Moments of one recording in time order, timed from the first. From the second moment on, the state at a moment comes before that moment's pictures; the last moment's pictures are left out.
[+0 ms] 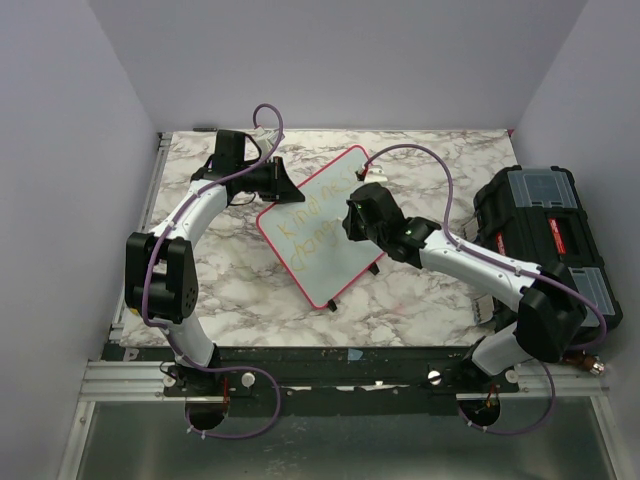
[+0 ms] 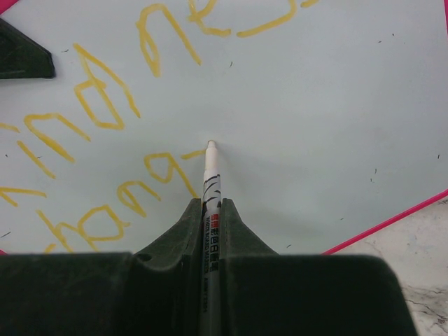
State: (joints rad) left arm -0.18 1.73 1.36 -0.35 0.89 -0.21; right arm 0.80 1.51 1.13 -0.22 0.31 0.49
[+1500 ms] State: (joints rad) left arm -0.18 1.73 1.36 -0.35 0.89 -0.21; right arm 0.80 1.45 1.01 -0.17 0.24 0.51
